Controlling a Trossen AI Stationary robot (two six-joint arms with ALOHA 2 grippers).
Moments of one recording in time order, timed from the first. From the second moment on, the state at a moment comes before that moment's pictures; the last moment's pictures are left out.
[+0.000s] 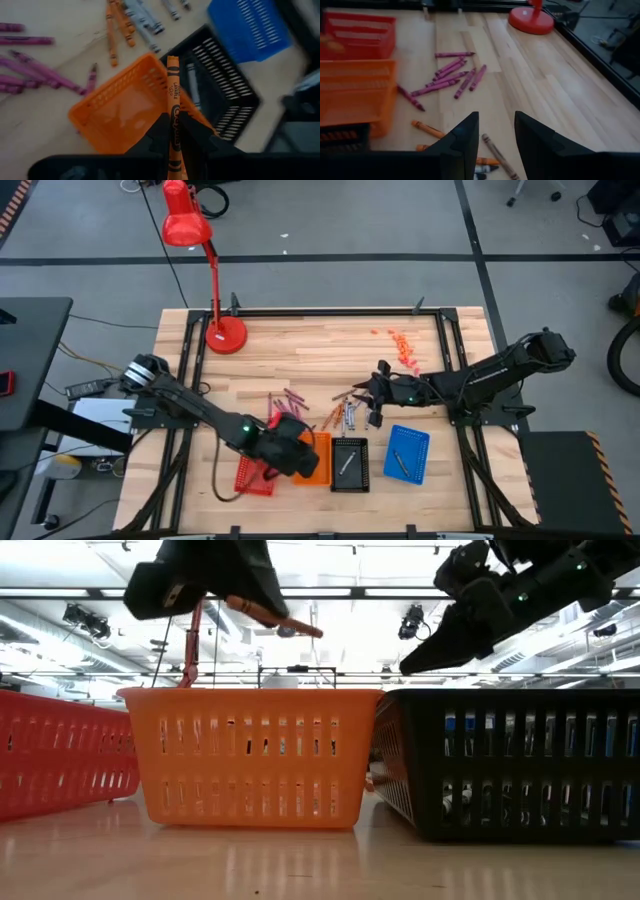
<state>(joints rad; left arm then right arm) -0.49 1.73 1.32 -0.59 -0.44 -1.30 0.16 1.26 0.51 0.28 0.39 0.06</state>
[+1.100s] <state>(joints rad) -0.53 2.07 1.52 -0.64 -0.49 -1.60 0.27 1.26 0.36 0.47 0.24 -0.08</state>
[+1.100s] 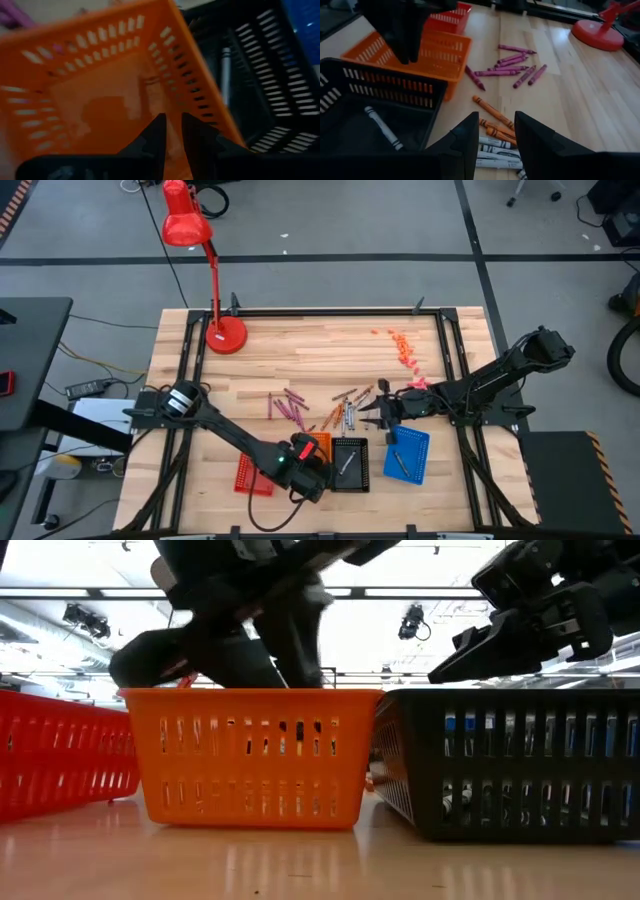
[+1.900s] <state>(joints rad) -0.43 1.92 1.52 -0.83 -0.49 -1.13 0.27 1.26 0.36 0.45 0.10 -0.11</state>
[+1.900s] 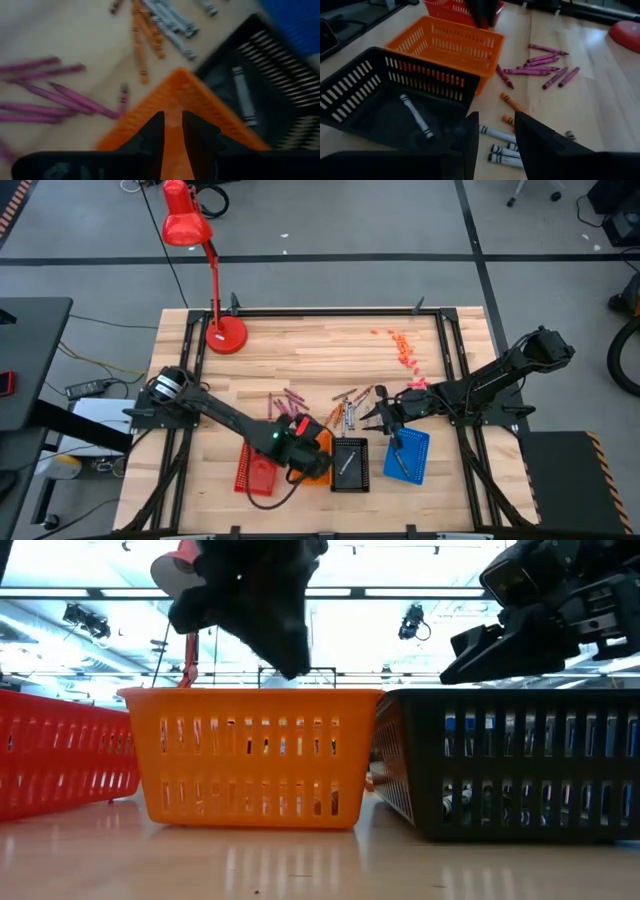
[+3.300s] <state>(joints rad) -0.20 1.68 0.99 -0.88 -0.31 -1.22 0.25 1.26 0.36 0.39 0.11 -0.12</state>
